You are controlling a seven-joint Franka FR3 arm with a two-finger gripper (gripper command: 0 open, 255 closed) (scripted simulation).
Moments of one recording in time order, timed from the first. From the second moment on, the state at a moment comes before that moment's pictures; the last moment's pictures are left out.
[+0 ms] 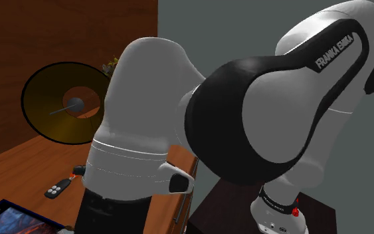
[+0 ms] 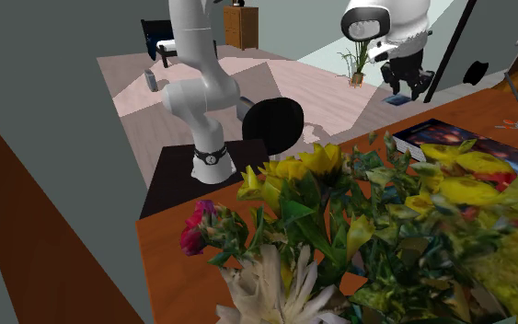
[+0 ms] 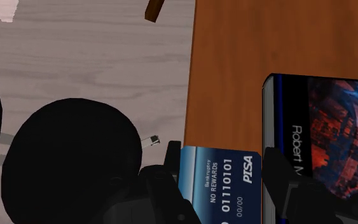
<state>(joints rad) 0.23 -0.06 0.98 -2.04 0.63 2.36 2.02</state>
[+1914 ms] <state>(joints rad) 0.29 0.15 1.00 -2.16 0.51 2.65 2.04</state>
